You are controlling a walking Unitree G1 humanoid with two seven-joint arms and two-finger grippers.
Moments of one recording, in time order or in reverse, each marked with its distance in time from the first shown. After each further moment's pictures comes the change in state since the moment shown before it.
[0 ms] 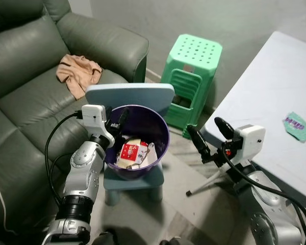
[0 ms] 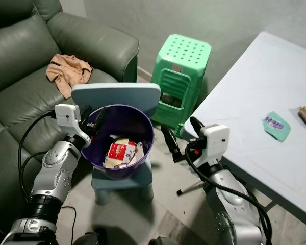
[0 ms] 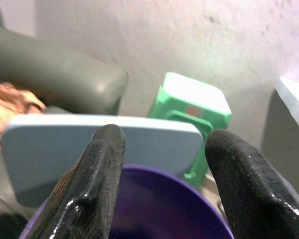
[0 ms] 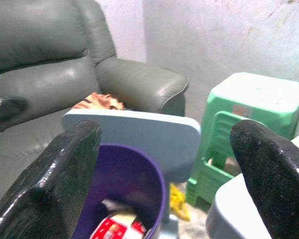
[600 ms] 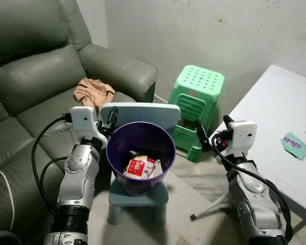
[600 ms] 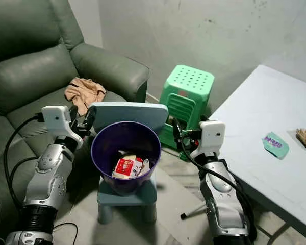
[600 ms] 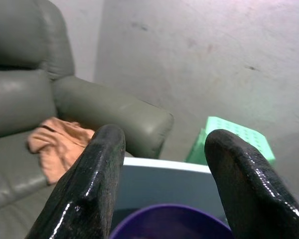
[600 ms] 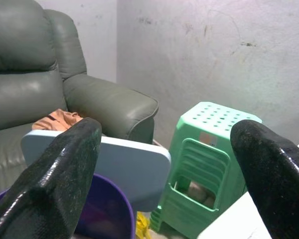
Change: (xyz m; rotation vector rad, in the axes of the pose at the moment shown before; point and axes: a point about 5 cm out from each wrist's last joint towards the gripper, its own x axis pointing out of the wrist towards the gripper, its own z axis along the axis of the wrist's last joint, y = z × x) left arm -0.010 0.013 0.008 0.032 -0.021 0.151; right arm 0.020 -0.016 -0.025 -0.089 0.026 -0.189
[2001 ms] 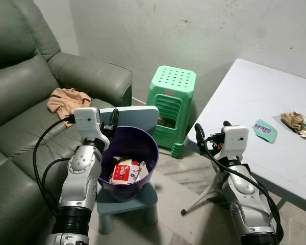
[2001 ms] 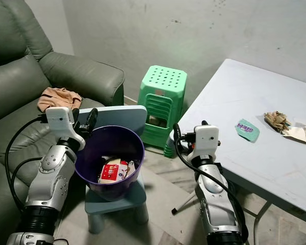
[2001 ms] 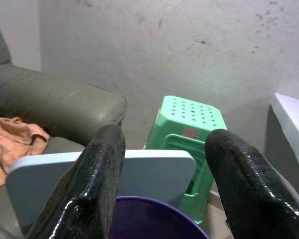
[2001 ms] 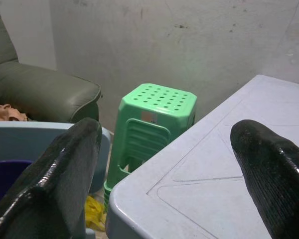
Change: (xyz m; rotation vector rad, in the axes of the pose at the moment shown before) left arm -0.001 -0.011 -0.008 0.013 0.060 -0.026; right arm 0.003 0.002 -0.015 -0.049 0.043 -0.063
